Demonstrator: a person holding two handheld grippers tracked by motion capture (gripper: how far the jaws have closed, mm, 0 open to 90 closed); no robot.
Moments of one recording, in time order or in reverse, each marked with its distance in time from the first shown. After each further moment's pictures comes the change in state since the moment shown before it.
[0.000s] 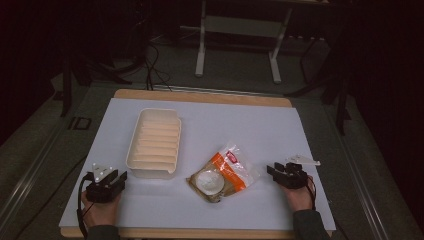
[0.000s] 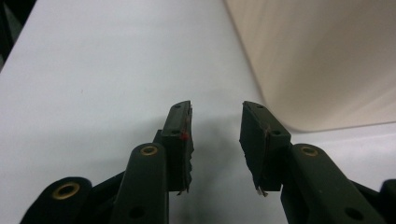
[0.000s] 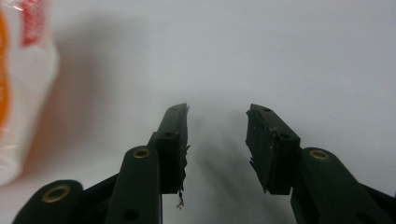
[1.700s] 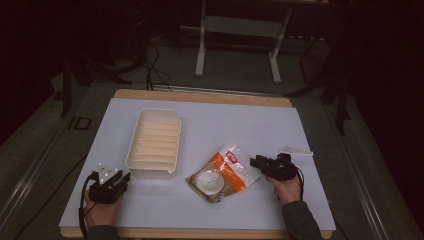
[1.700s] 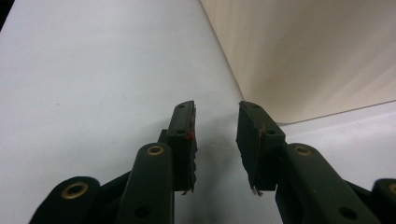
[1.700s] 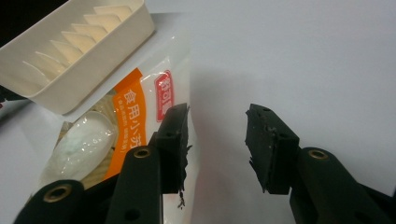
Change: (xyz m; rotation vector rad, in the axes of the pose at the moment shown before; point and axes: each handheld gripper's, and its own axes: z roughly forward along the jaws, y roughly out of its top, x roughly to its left) left arm -0.006 0.000 0.001 0.008 -0.036 0.091; right arm 0.025 0.031 0.013 -0.082 0.324 0.094
